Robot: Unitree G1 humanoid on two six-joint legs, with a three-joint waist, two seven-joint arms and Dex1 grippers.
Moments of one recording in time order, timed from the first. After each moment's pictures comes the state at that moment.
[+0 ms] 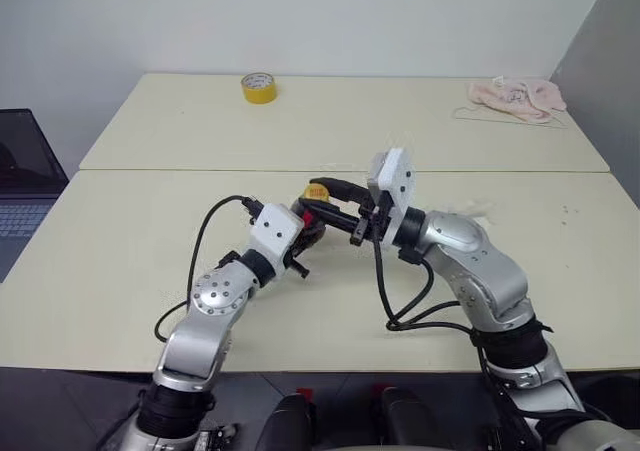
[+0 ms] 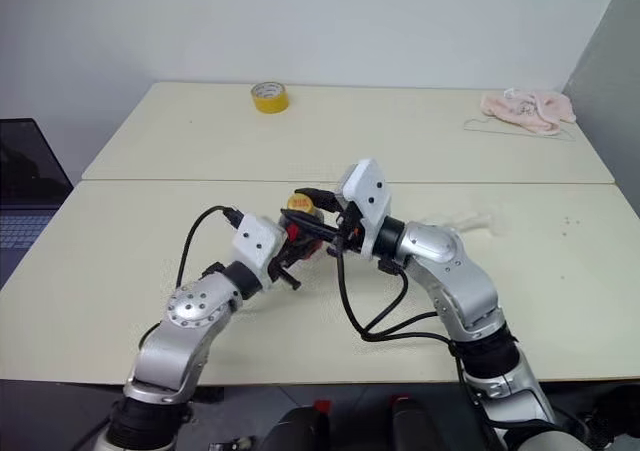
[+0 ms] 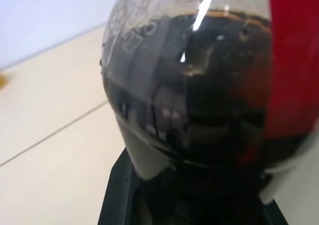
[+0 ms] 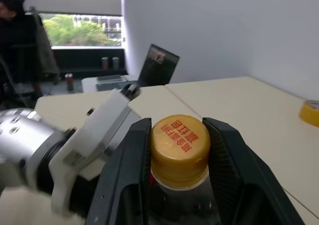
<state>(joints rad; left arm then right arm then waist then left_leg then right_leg) -0.19 0.46 -0.11 -0.38 -0.15 0.41 -0.56 -0.56 -0.29 0.25 -0.32 0.40 0.46 0.75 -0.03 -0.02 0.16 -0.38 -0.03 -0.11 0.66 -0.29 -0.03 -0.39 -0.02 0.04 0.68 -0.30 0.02</state>
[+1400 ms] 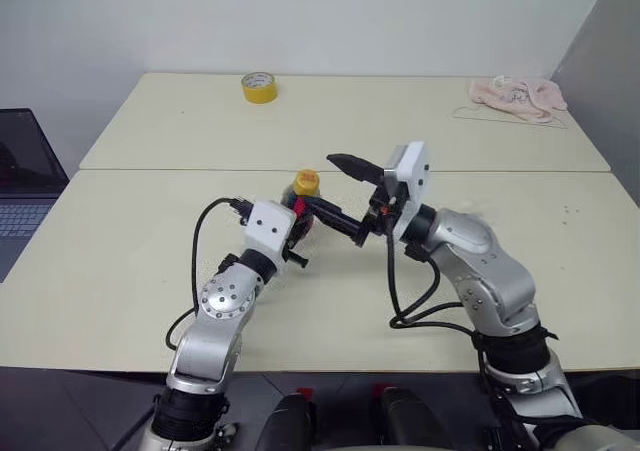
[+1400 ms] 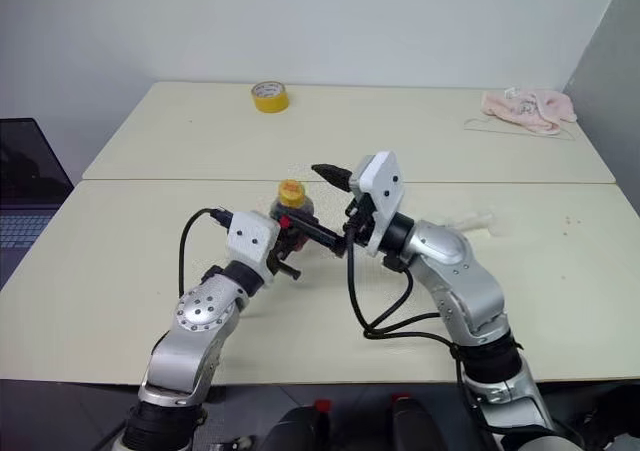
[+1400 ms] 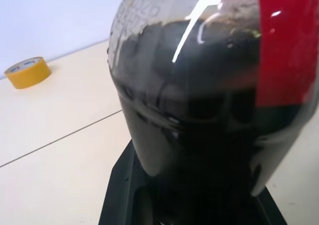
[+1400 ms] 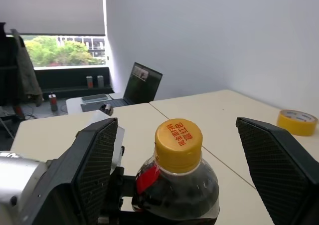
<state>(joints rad) -0.17 0.27 -0.12 -0.34 0.02 0.34 -0.24 -0.52 -0.17 0.23 -0.34 0.37 0.47 0.56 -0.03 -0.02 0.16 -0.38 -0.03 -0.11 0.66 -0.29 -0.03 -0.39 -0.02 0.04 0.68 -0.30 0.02</state>
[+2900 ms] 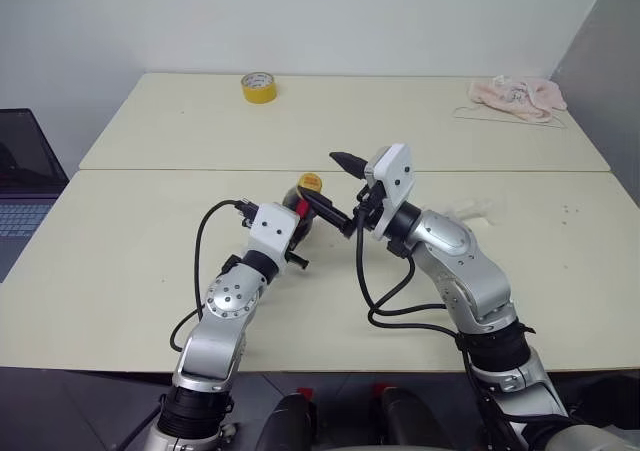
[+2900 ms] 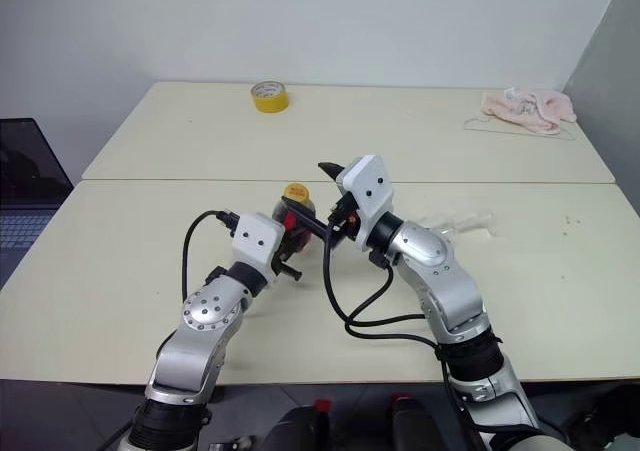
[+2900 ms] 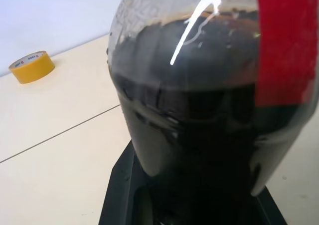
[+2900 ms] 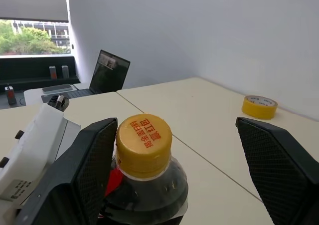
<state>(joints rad) -0.17 0.26 -0.12 -0.31 0.04 0.34 -0.27 -0.53 -0.13 0.24 -0.26 0.24 0.40 0.49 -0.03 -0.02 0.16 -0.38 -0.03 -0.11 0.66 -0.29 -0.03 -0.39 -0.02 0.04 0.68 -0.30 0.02</state>
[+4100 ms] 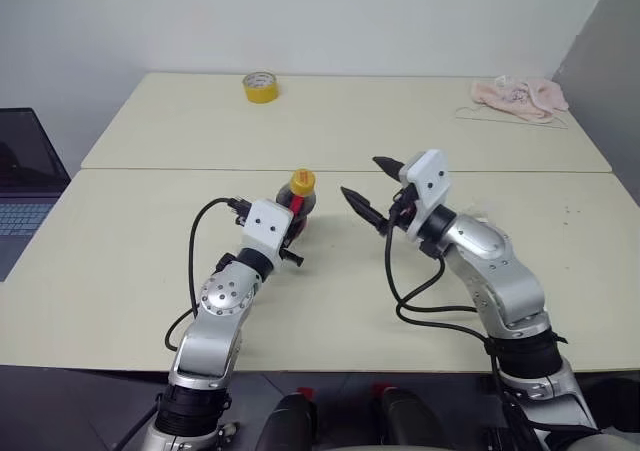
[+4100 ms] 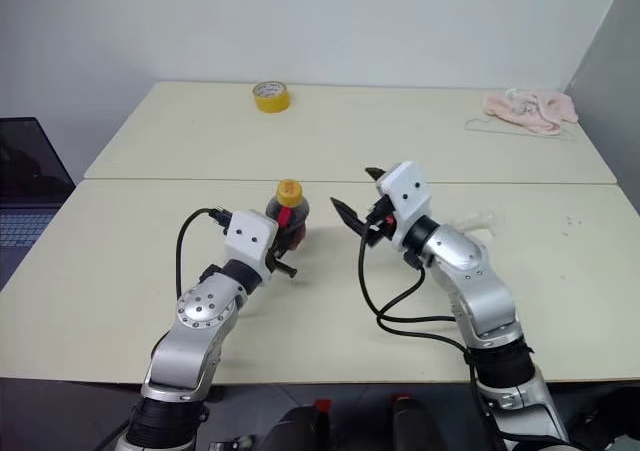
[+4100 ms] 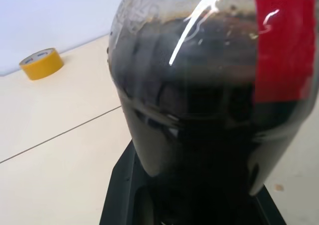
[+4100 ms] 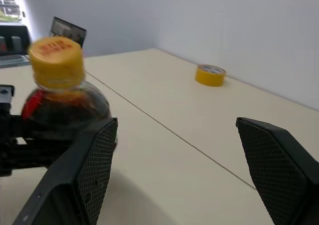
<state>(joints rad) -0.18 0.26 -0.08 -0.30 0.04 0.35 -0.27 -0.46 -0.27 0.14 -0.31 0.22 0.45 0.47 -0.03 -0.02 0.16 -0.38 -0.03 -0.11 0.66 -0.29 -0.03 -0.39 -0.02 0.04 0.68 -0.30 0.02</state>
